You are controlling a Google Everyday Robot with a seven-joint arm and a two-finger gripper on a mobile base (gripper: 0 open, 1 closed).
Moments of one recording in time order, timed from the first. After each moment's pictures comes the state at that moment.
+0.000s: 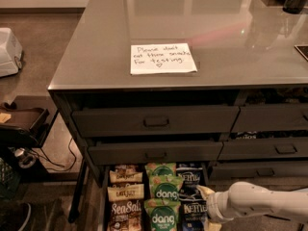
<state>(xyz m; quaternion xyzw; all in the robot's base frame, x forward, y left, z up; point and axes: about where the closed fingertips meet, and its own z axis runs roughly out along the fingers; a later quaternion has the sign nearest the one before) 0.390 -0.181 0.362 -0.68 0.70 0.12 0.19</state>
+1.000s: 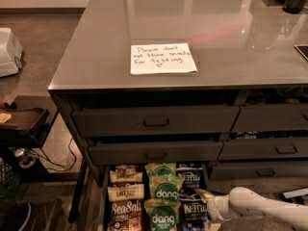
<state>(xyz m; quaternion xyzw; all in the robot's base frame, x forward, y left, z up) 0.416 -0.201 0.259 -0.72 0.64 0.12 0.23</state>
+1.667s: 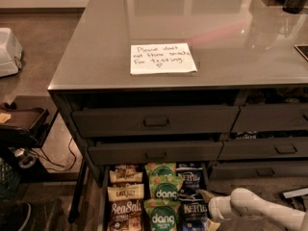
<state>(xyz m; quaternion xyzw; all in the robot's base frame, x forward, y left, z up) 0.433 -0.218 0.210 -0.68 0.67 0.14 0.25</state>
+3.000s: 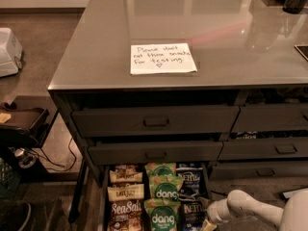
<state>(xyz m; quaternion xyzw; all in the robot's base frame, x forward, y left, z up) 0.430 -0.222 0.153 -0.65 0.71 0.17 0.22</state>
